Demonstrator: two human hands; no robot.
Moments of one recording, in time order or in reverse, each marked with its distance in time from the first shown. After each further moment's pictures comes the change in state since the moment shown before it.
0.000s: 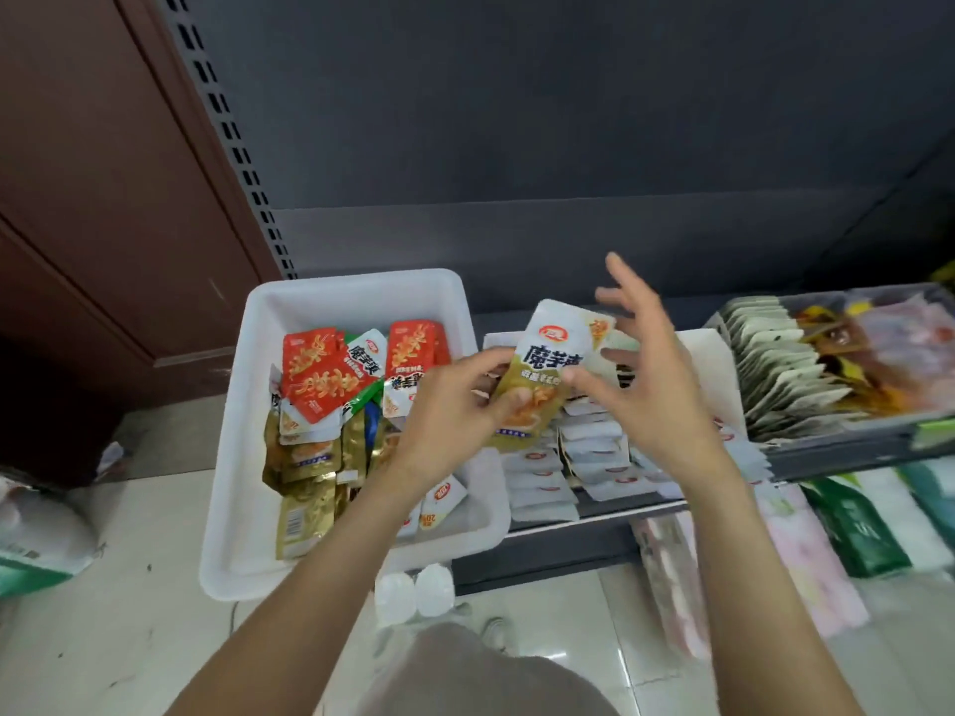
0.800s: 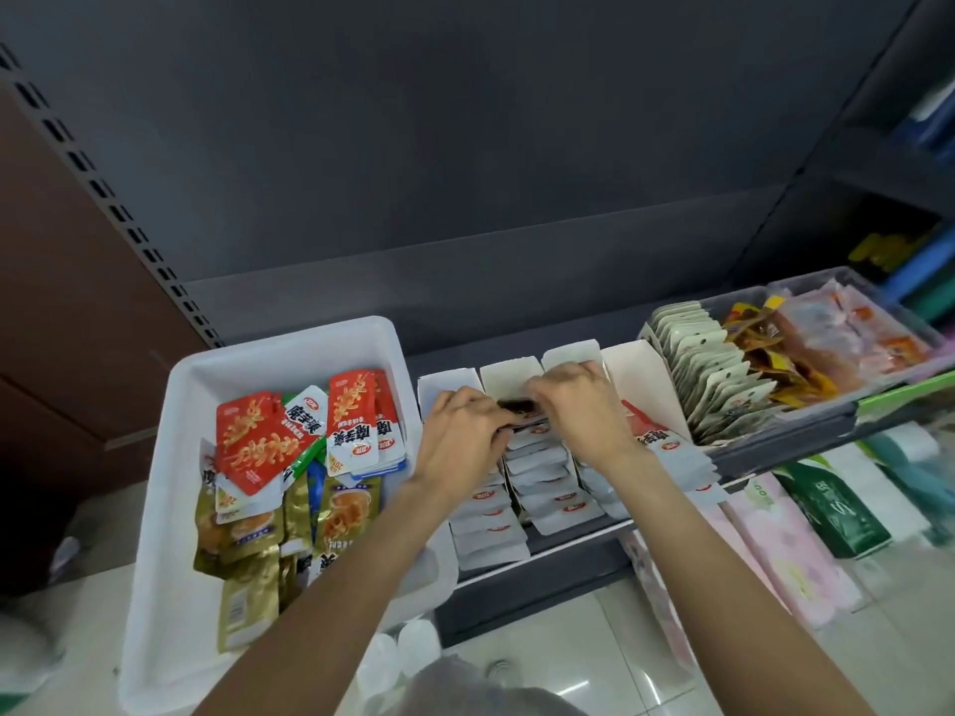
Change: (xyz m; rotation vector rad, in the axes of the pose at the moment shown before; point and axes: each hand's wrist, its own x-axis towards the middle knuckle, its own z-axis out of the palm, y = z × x) left_hand 0.049 -0.037 0.079 0.763 -0.078 0.341; right_hand 0.030 0.119 0.004 -0.841 -0.084 -0.101
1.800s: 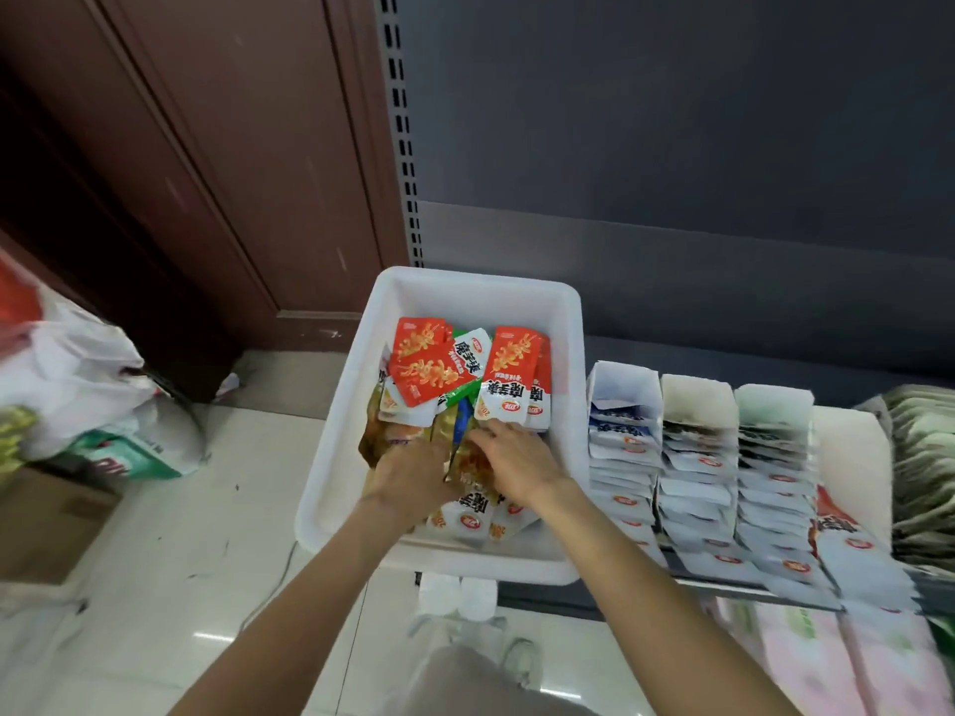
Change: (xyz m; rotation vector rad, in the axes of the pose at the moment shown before) left_hand -0.148 -0.106 -0.048 0.148 -0.514 -0.747; right_hand 0.015 -0.195 0.087 0.121 -0.665 -0.404
